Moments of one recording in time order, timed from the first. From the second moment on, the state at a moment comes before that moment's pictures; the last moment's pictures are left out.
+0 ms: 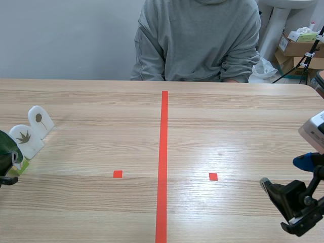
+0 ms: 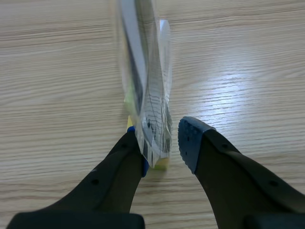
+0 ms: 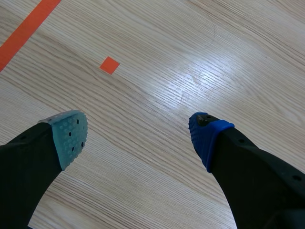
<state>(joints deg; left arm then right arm) 10.4 -23.2 -18.3 63.8 -8.0 -30.0 -8.0 -40.2 25.8 12.2 114.4 11.7 24.0 -18.6</state>
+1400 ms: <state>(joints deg) 39.7 -17.2 -18.7 116.1 -11.5 -36.7 -2.3 -40.2 25.8 12.2 114.4 11.7 24.0 -18.6</state>
